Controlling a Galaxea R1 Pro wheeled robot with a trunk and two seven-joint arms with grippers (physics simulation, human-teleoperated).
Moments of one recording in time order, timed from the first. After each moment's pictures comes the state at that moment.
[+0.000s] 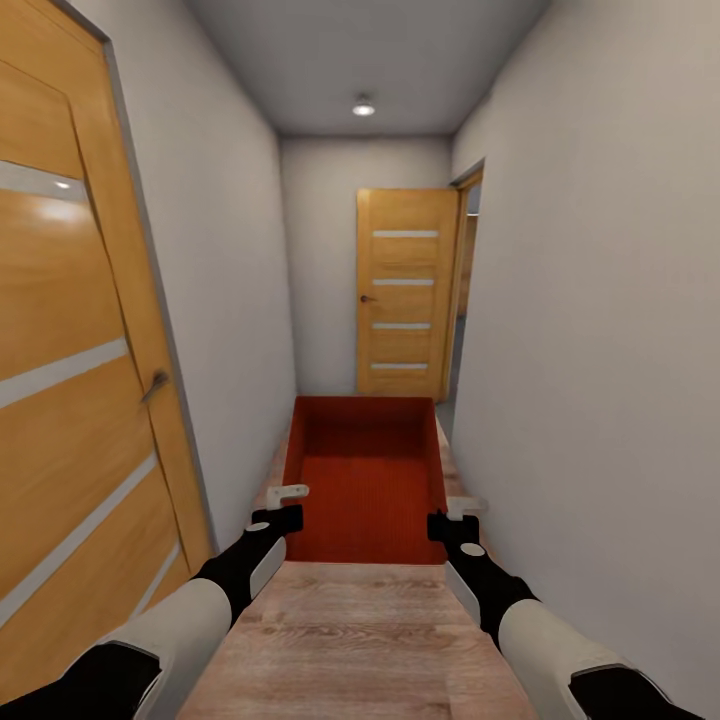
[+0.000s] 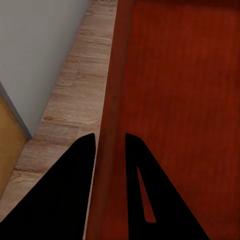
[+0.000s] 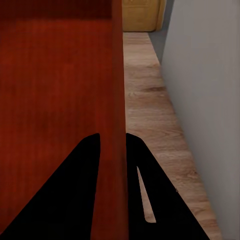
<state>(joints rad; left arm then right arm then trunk) -0.82 -0.11 -0.21 -0.33 0.28 0.06 0.23 -0.76 0.10 0.11 -0.30 -0.07 -0.11 -0.21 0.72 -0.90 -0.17</state>
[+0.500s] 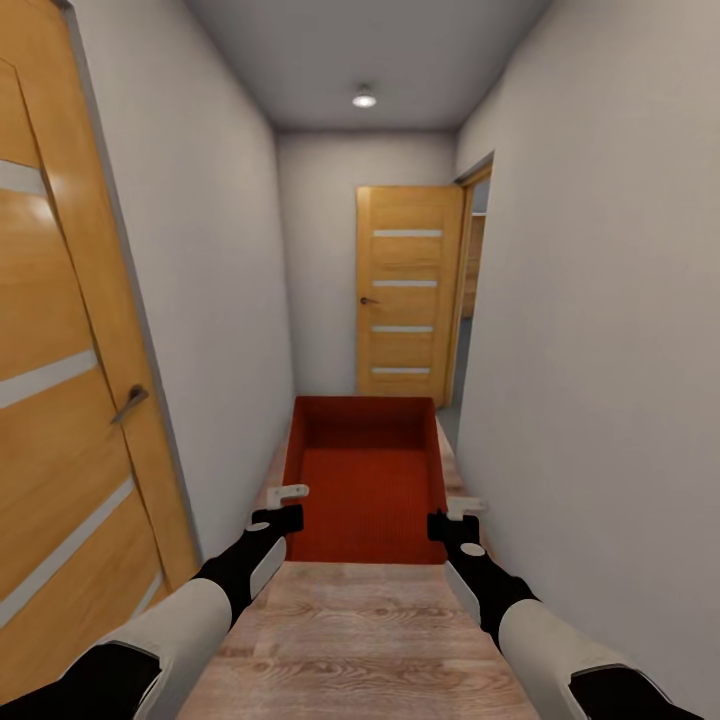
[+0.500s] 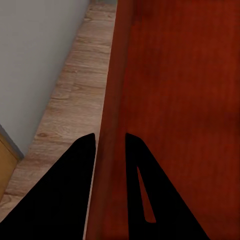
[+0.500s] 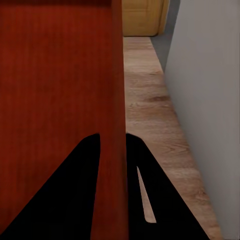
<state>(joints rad) -0.82 -0.11 -0.21 -0.33 0.28 0.06 0.23 -0.76 0.09 0.11 -0.30 -0.07 -0.11 -0.20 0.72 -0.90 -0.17</state>
